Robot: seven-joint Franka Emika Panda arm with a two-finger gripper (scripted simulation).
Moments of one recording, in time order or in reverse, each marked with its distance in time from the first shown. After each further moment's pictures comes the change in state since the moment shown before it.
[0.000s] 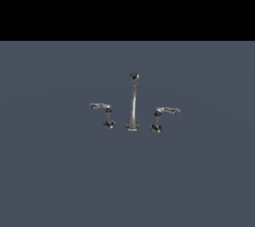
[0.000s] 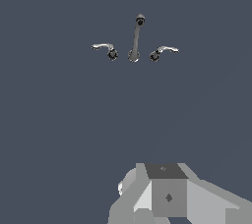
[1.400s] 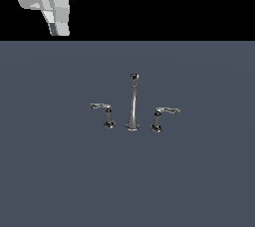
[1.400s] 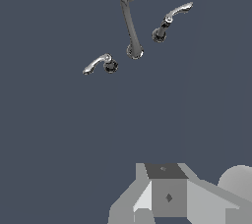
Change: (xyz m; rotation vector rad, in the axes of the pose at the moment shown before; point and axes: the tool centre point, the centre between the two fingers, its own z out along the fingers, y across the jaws) arm 0.069 -0.093 0.135 0.017 -0.010 0.606
